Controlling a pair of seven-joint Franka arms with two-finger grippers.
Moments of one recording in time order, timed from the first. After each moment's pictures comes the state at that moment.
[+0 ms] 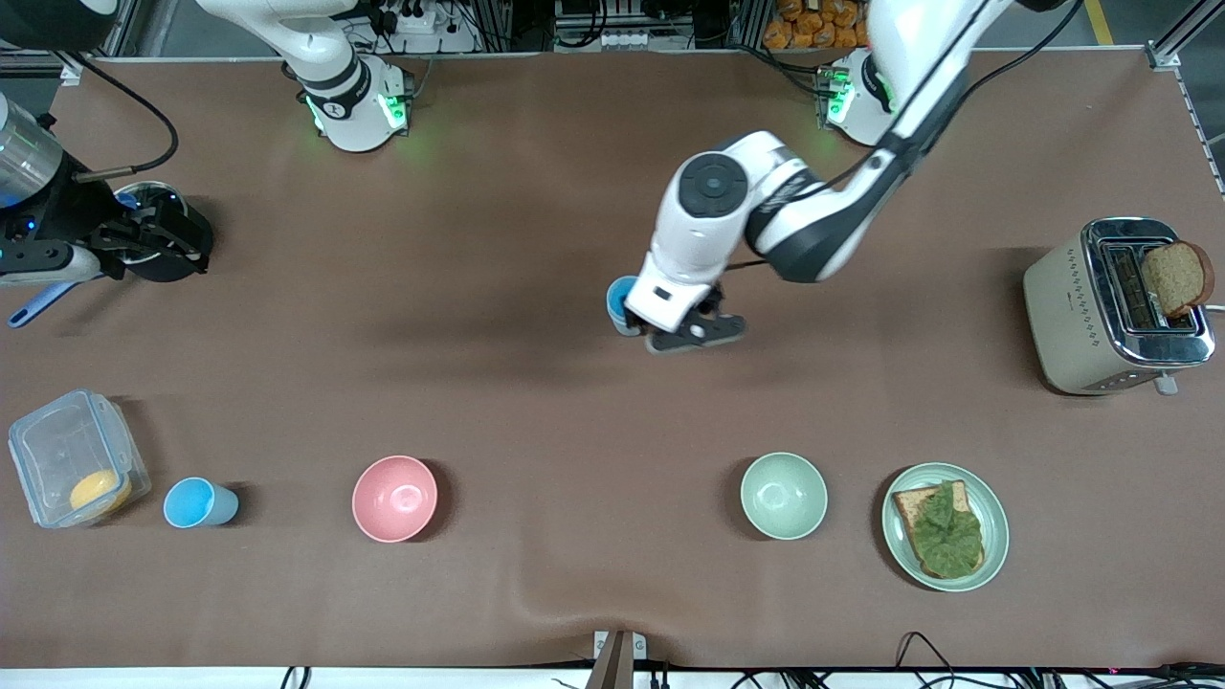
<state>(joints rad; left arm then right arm) -0.15 0.51 -0.62 -1.61 0.30 2.09 -1.10 0.05 -0.05 0.01 -1.67 0.01 1.67 -0.01</state>
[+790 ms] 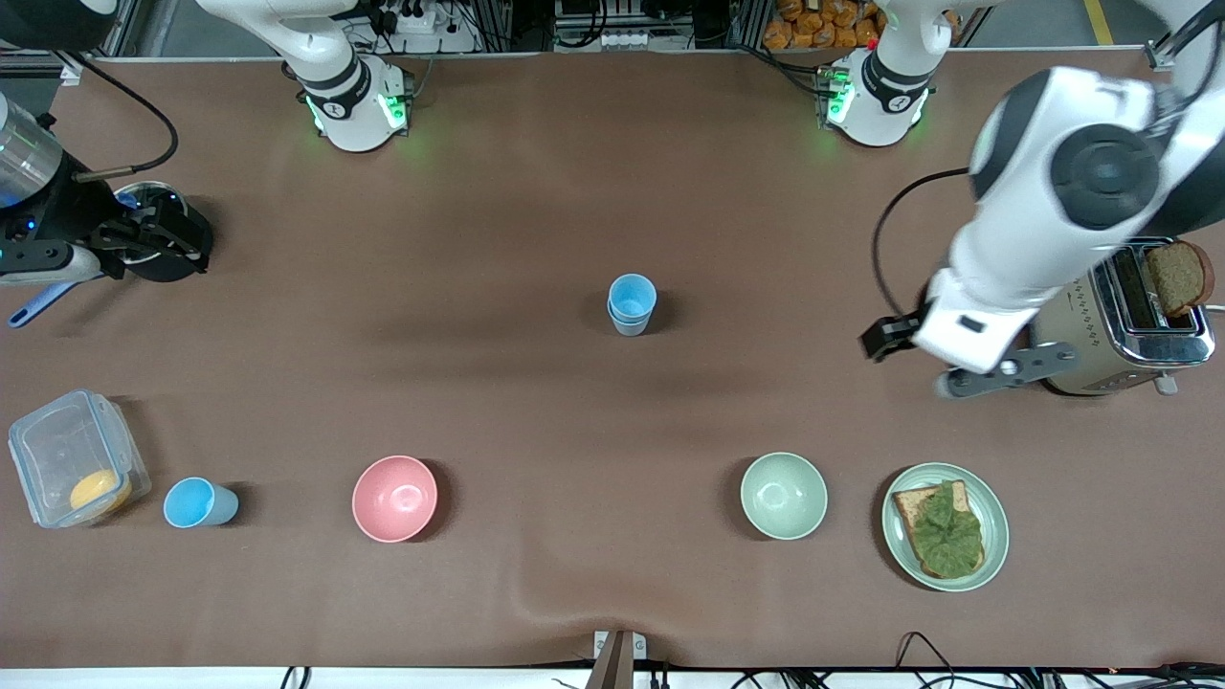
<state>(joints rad) 0.02 0.27 -0.36 -1.47 0.16 1.67 -0.54 0.05 -0.05 0.01 -1.67 0.01 1.67 -0.01</state>
